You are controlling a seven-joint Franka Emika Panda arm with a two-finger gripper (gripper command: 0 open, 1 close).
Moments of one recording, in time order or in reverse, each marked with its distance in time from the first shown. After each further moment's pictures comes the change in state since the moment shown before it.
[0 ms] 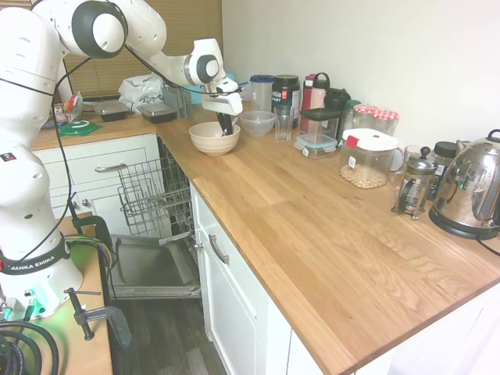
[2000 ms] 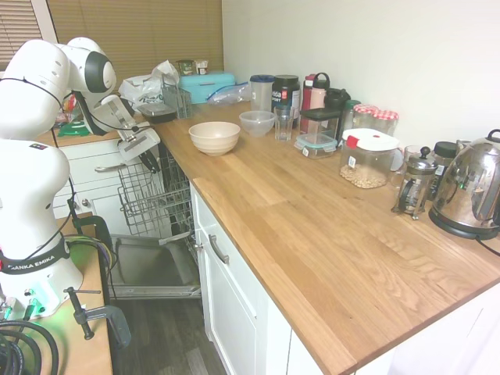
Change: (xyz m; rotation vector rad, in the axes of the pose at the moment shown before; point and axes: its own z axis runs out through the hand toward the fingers) arm -0.412 -0.072 0.135 -0.374 0.224 -0.545
